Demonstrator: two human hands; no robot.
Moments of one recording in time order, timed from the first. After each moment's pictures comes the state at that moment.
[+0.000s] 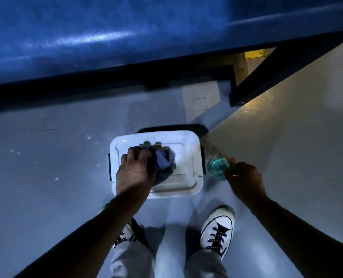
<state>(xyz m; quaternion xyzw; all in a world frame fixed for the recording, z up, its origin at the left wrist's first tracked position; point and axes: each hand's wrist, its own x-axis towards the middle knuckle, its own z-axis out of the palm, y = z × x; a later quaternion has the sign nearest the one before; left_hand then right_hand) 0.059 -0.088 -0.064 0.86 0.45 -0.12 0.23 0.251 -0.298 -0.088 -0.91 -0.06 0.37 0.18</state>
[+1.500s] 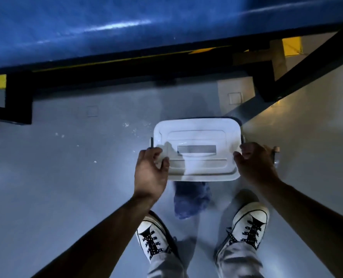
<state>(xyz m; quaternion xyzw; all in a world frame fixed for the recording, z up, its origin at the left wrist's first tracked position) -0.038 -0.069 -0.054 0.75 0.54 0.06 0.38 0.174 -0.220 -0.046 -0.91 -0.10 0.35 0.21</state>
